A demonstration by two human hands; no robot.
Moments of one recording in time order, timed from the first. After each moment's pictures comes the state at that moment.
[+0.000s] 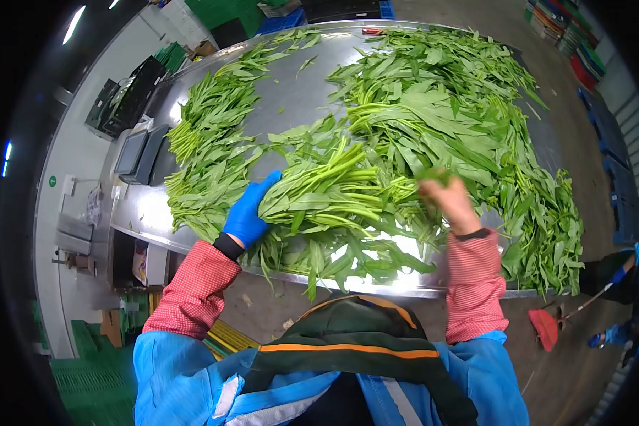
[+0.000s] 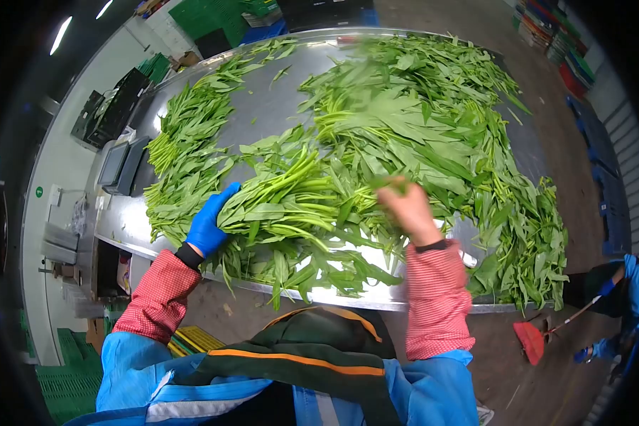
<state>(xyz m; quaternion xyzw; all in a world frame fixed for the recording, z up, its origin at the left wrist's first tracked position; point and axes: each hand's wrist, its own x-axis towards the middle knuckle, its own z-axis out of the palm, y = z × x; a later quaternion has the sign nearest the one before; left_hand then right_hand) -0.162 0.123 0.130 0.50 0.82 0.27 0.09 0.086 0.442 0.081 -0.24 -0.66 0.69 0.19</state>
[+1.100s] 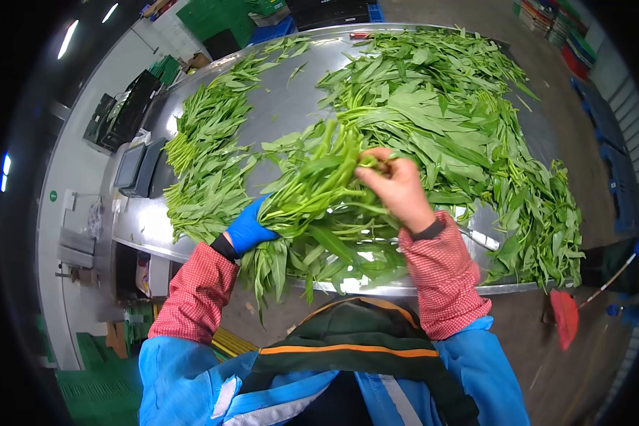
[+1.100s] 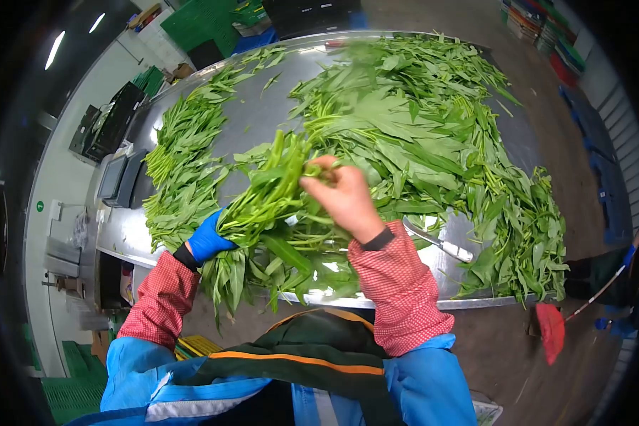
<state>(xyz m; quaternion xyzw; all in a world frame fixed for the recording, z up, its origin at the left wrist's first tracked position) -0.167 0.129 0.120 0.36 0.71 0.43 0.42 0.036 0.389 0.136 -0.13 -0.70 0.66 0.22</state>
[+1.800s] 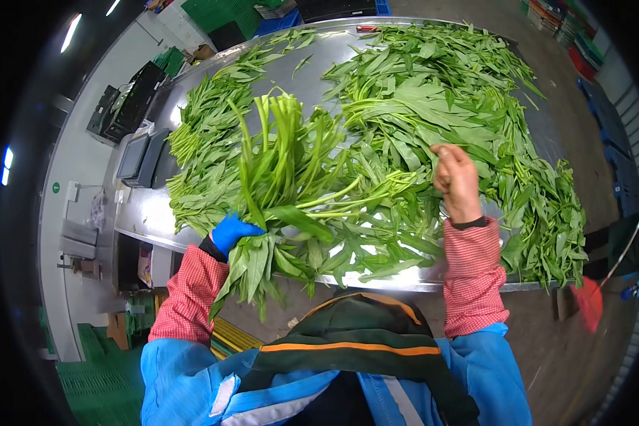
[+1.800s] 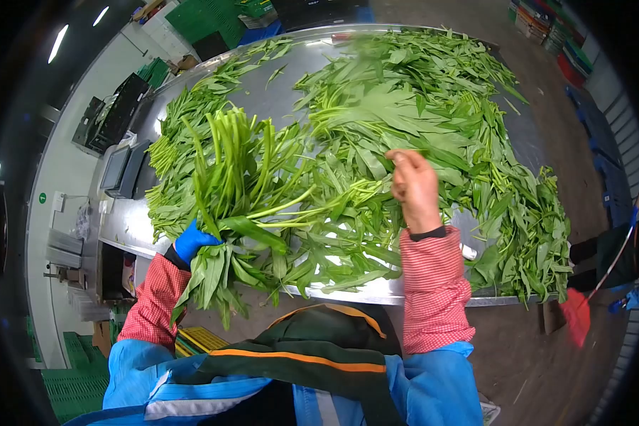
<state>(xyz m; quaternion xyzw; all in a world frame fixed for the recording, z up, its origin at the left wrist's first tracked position) -0.175 0.080 0.131 0.20 0.73 0.46 0.47 0.086 0.459 0.087 -0.30 -0.57 0.73 0.22</state>
